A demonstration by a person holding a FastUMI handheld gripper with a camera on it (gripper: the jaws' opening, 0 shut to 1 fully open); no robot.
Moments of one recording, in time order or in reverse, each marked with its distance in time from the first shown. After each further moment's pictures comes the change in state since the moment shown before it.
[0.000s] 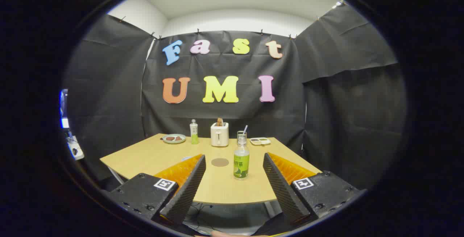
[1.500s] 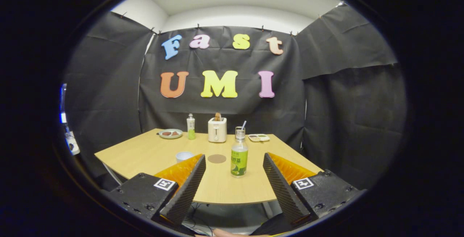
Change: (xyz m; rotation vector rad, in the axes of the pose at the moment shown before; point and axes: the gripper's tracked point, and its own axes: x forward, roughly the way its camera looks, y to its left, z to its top) arm 0.038 -0.005 -0.023 -0.012 0.029 -0.011
